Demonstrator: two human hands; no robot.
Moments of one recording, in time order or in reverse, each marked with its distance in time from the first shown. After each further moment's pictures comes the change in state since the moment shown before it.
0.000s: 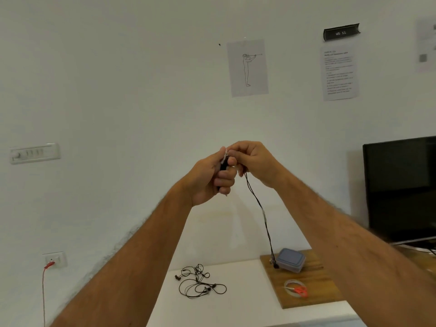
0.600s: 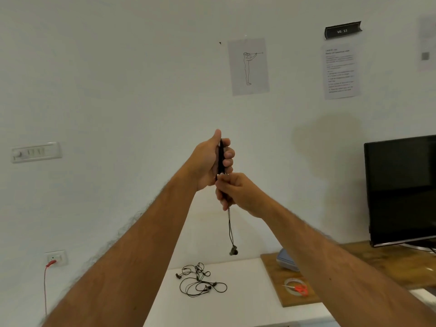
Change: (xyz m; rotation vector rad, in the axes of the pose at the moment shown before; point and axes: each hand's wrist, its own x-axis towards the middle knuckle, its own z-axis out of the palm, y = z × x) left_hand 0.011 0.020 0.007 -0.006 0.231 0.144; right_hand -0.036 0.031 0.046 0.060 -0.150 0.215
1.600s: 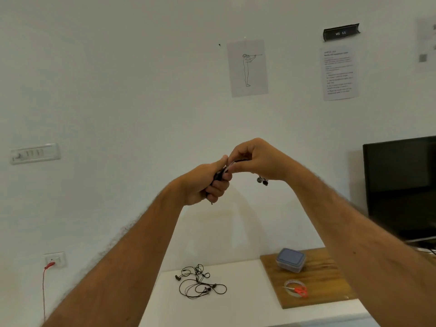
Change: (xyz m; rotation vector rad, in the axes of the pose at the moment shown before) left_hand -0.009 -0.017 -0.023 0.305 -0.205 -0.327; right_hand 0.006 -0.066 -0.064 -0.493 -0.035 -0.247
